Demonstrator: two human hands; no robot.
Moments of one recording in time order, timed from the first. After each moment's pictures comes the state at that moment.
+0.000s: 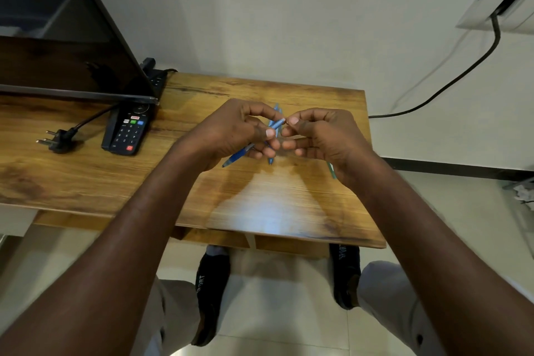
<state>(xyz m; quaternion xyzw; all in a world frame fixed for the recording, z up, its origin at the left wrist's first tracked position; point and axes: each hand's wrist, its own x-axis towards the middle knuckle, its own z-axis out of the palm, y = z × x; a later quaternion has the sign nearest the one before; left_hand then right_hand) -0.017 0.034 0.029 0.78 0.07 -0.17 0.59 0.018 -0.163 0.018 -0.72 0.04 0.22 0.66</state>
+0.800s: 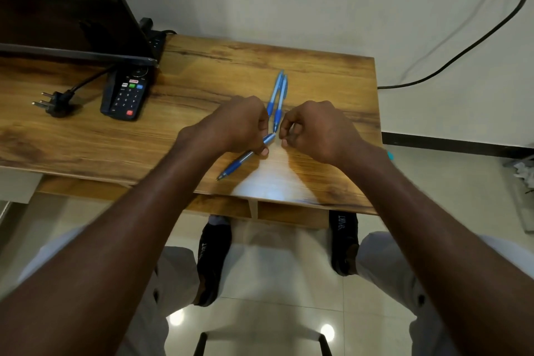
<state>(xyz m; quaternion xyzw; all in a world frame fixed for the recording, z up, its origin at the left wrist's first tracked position) -0.032 0.016 -0.001 0.95 0.04 -0.21 0.21 0.003 -0.155 -0.012 -0.93 -0.24 0.16 0.21</state>
